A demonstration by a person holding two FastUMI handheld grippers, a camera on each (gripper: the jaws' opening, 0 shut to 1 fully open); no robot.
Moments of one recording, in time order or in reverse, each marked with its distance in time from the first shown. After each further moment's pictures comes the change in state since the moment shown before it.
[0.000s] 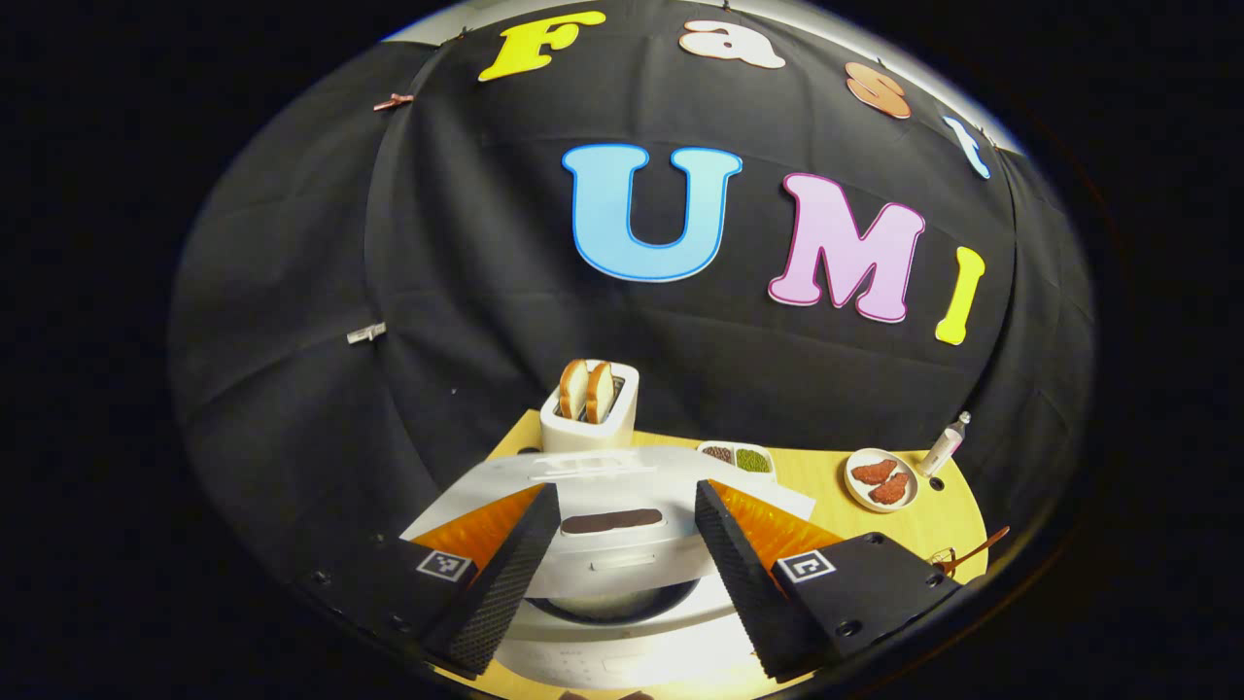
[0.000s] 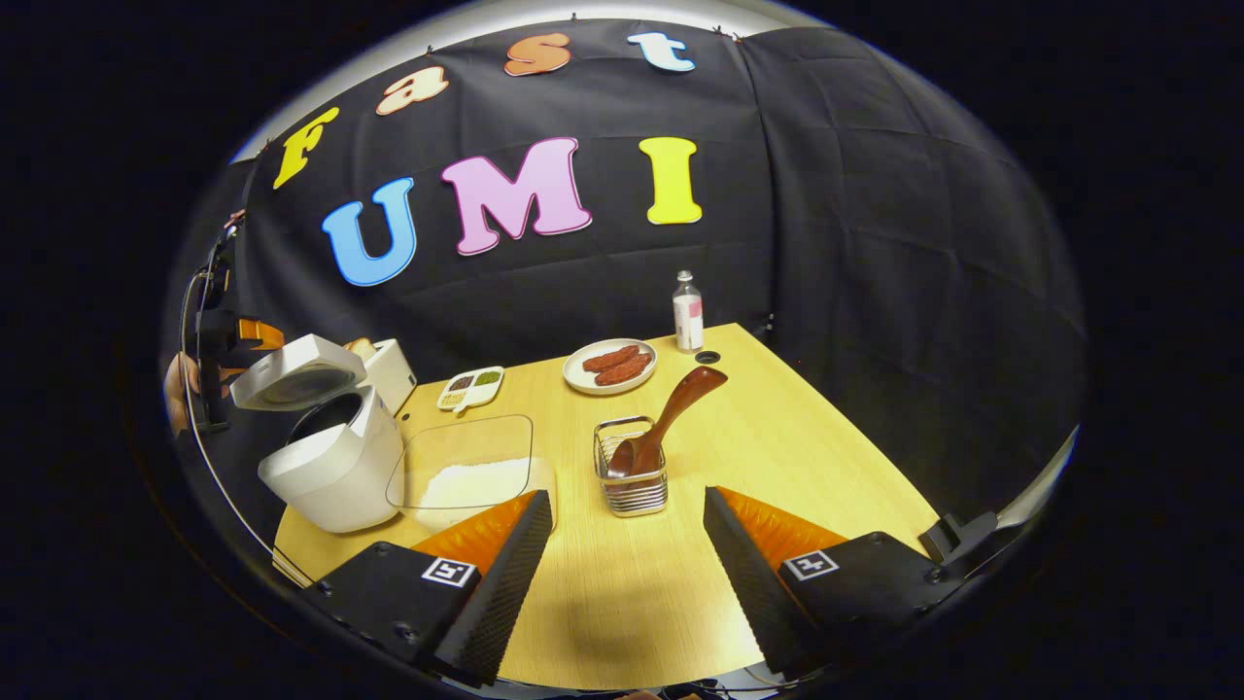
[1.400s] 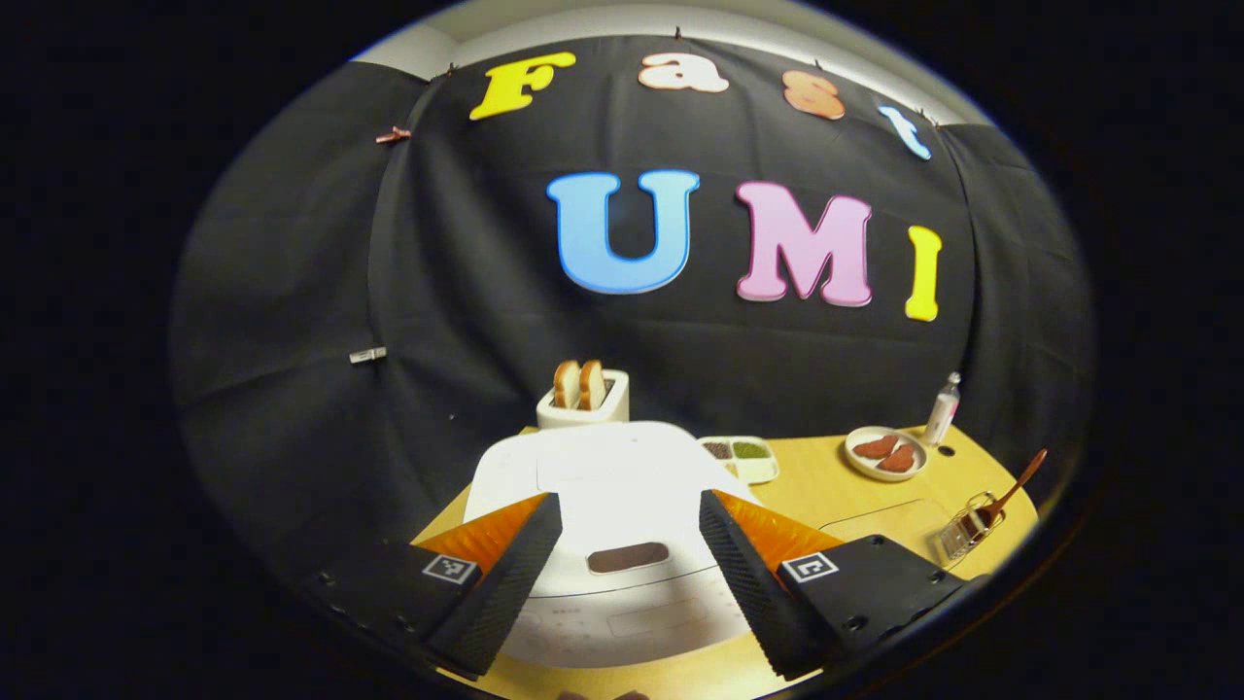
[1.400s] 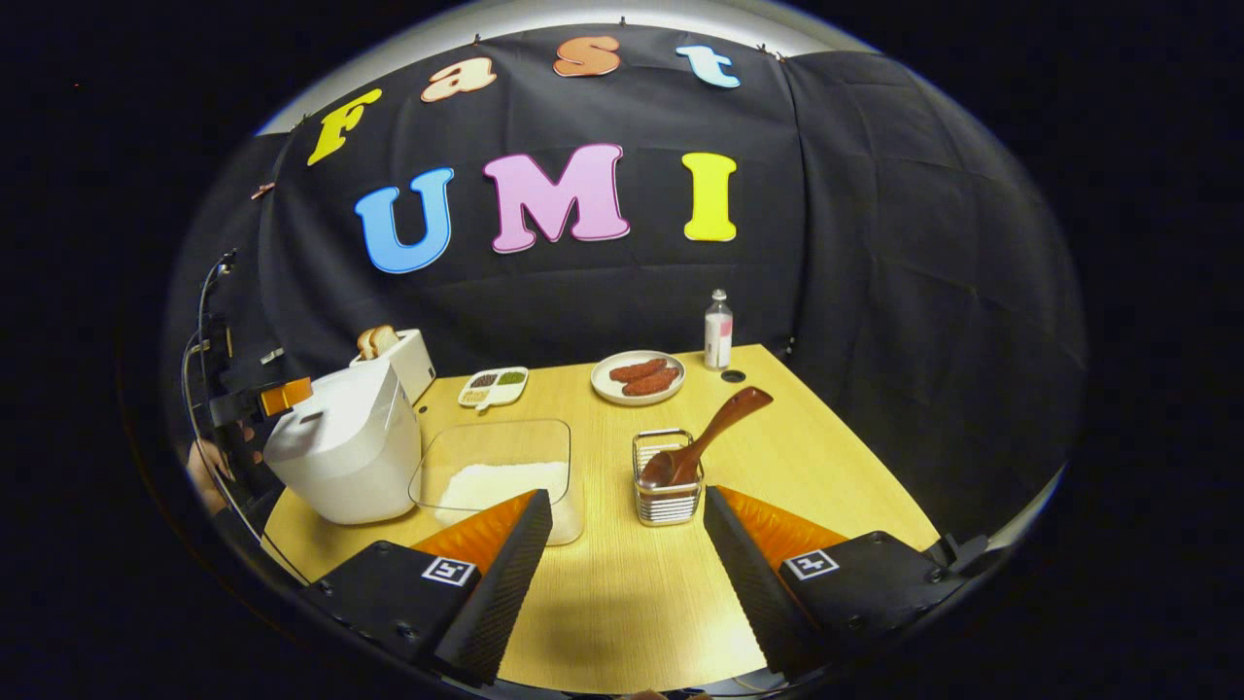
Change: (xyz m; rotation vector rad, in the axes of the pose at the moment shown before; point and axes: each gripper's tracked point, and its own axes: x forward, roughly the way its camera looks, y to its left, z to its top) left arm -0.047 -0.014 -0.054 0.100 -0.237 -0.046; right arm -0.003 0.036 0.036 -0.083 -0.096 0.011
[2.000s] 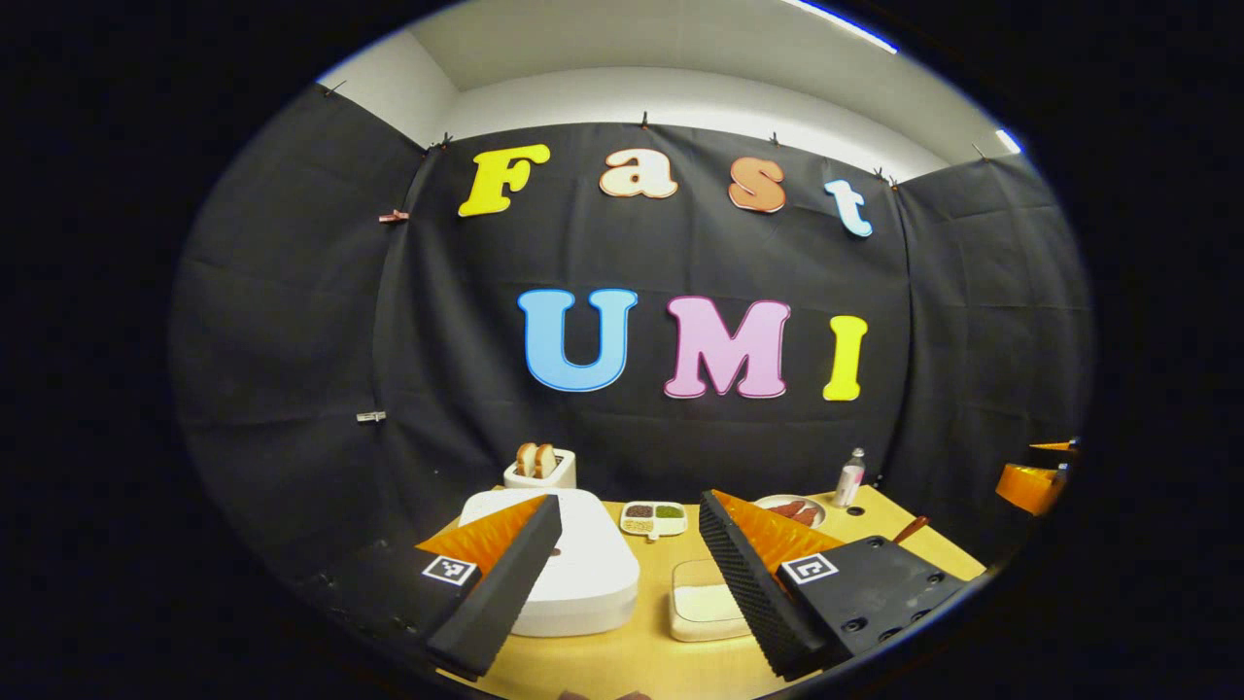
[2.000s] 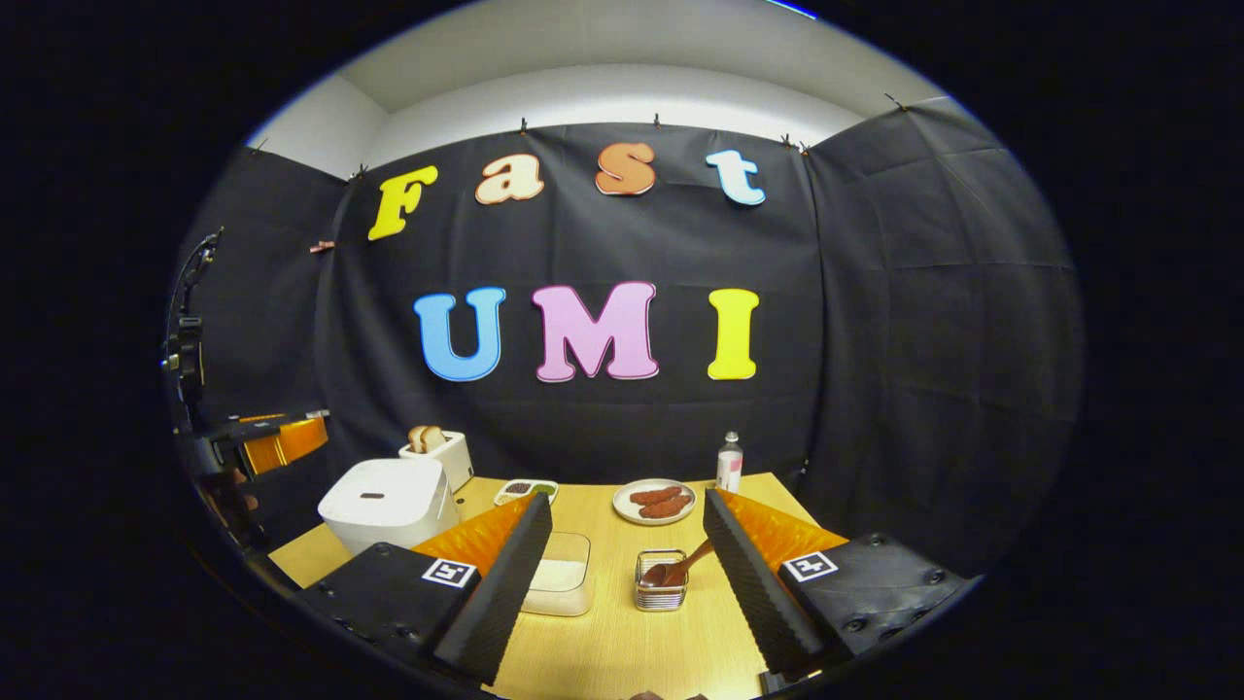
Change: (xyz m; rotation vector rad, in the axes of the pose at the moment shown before) left arm -0.179 -0.106 0.081 -0.024 -0.193 -0.066; right arm -0.102 -0.021 0.119 -0.050 -0.366 0.114
